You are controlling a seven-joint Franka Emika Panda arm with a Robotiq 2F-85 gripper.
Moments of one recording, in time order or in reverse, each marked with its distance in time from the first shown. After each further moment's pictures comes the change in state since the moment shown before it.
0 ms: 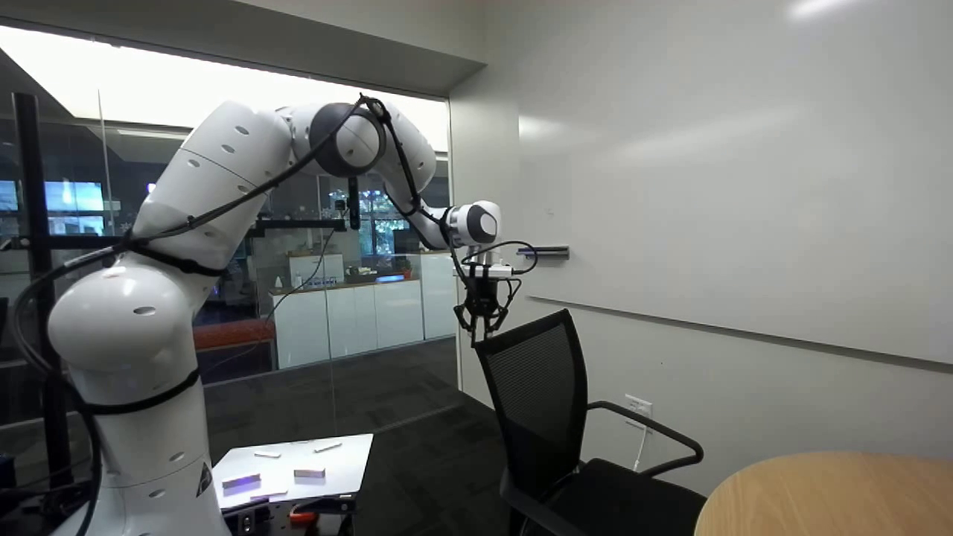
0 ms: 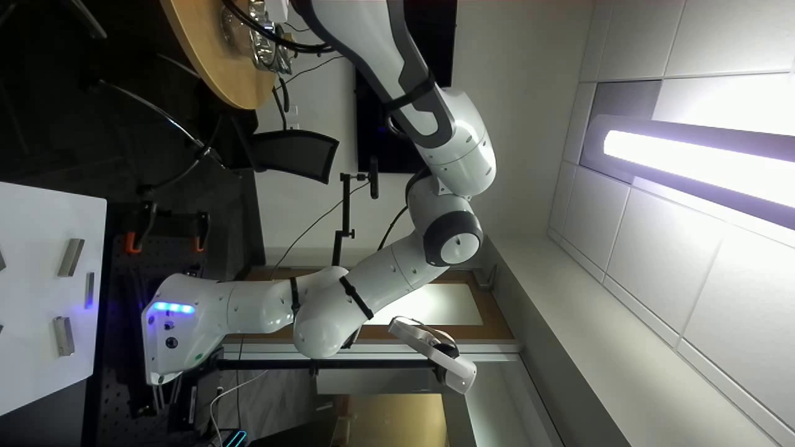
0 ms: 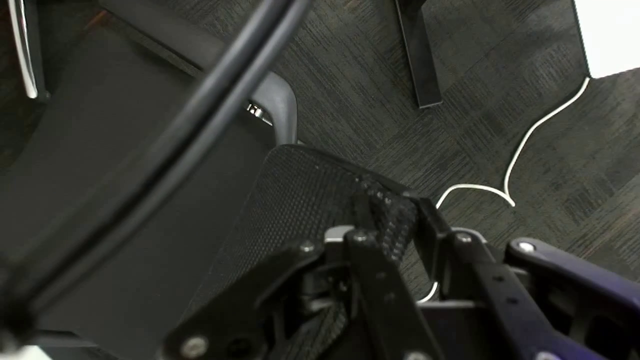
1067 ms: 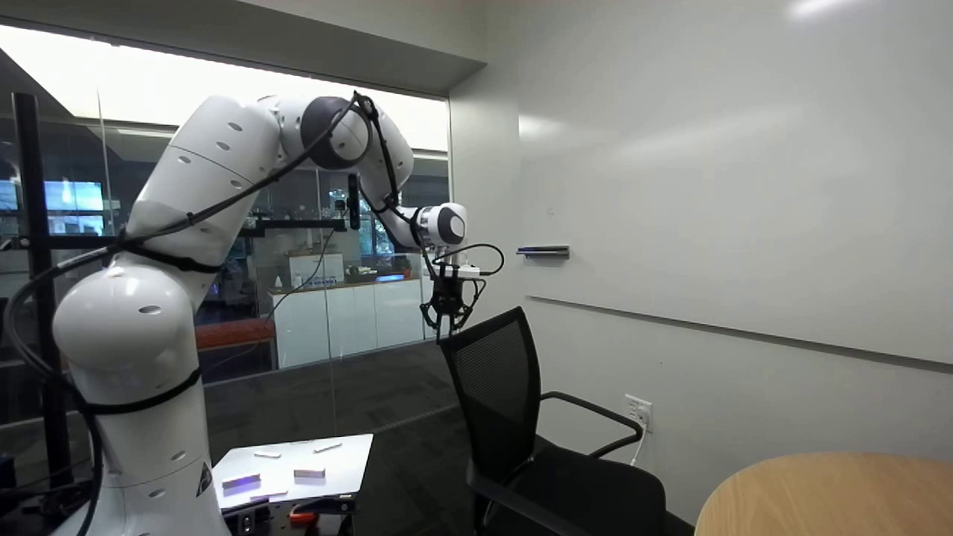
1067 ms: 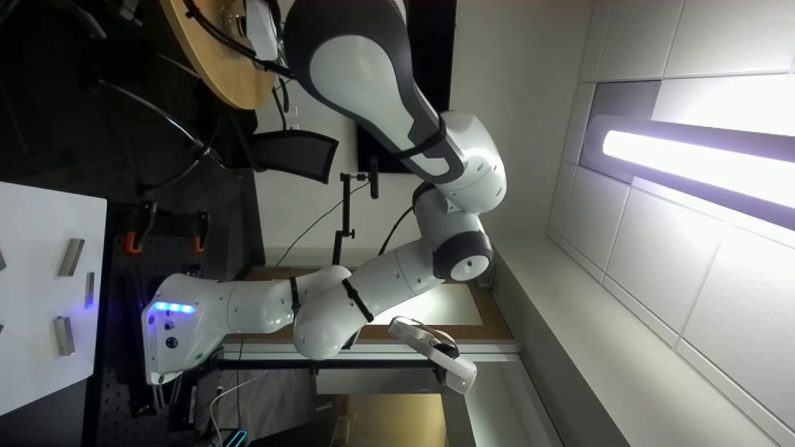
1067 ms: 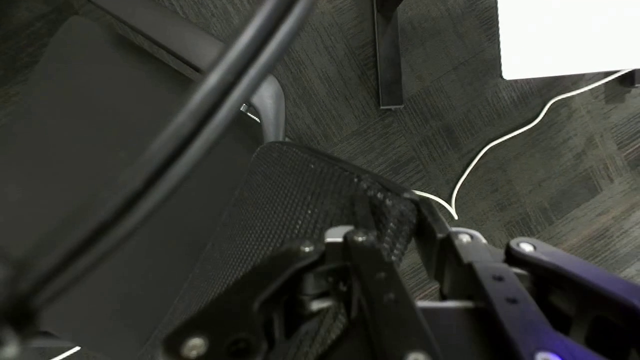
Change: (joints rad) arm 0.030 -0.060 0.101 -0.113 0.023 0.029 -0.033
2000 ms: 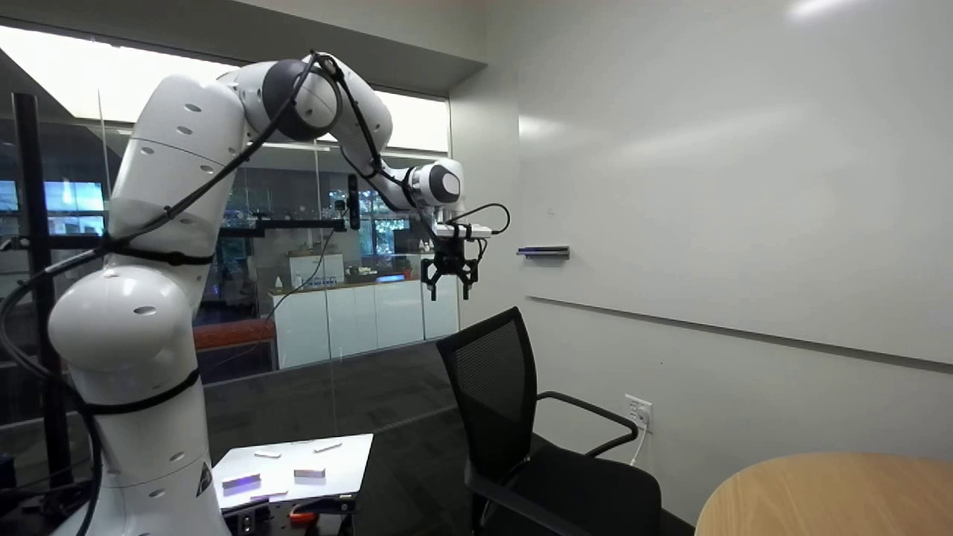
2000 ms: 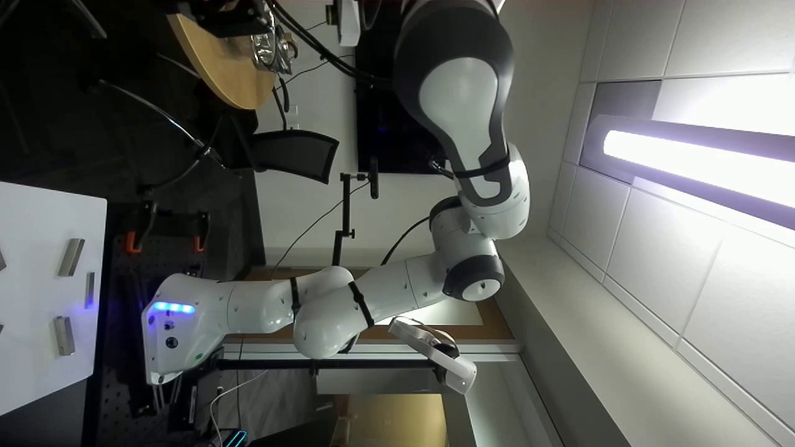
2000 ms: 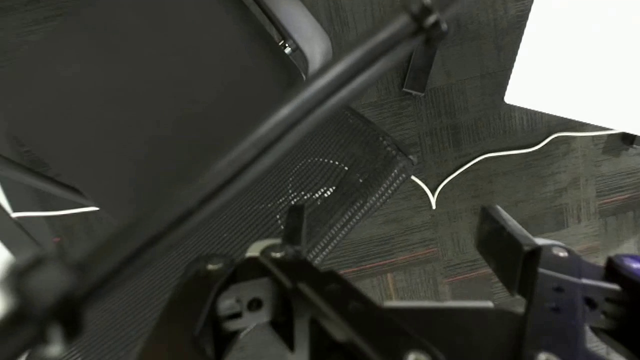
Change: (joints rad) arm -0.028 -0.172 0.003 0.016 0.079 -0.013 -0.383
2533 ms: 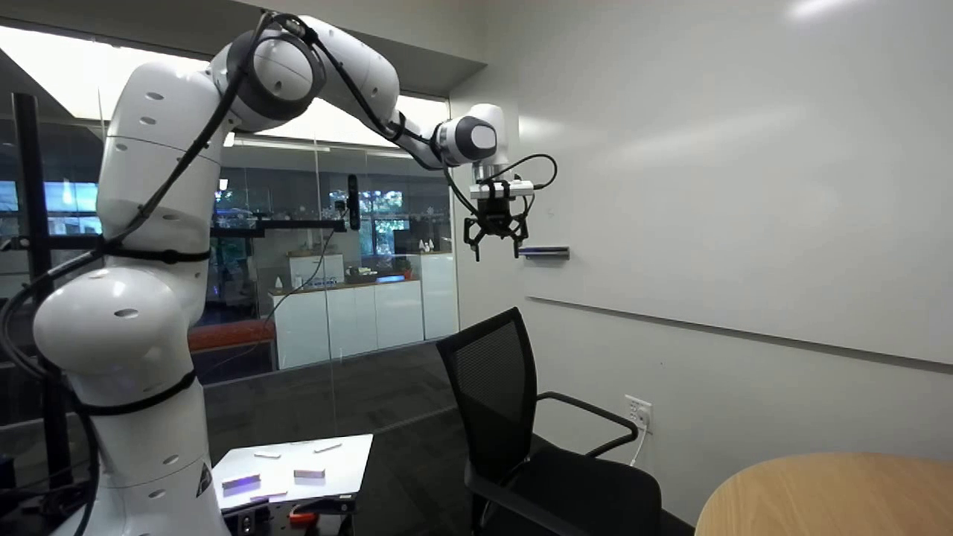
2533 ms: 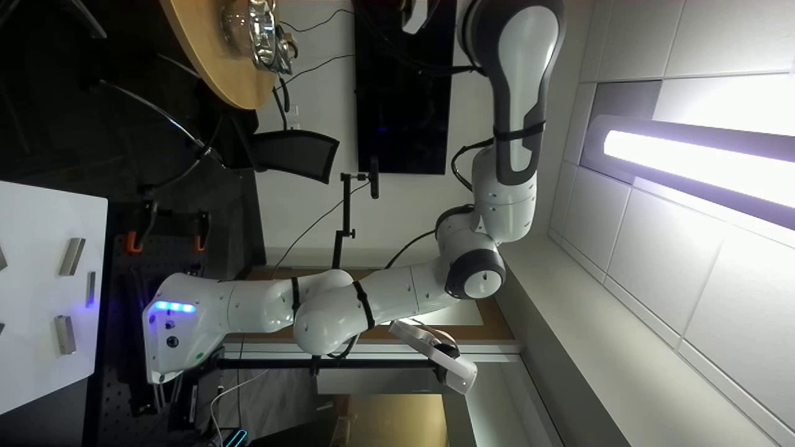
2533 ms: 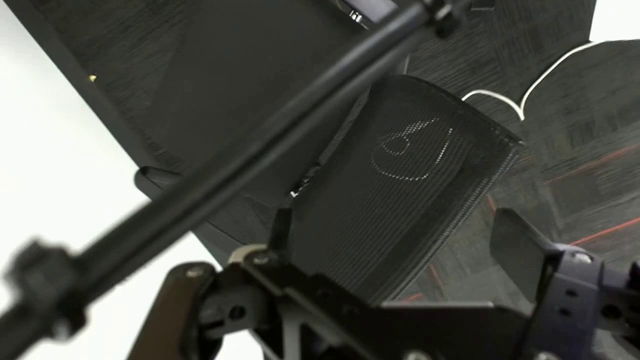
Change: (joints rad) arm -0.113 -0.091 -0.133 0.109 0.156 0.045 -0.011
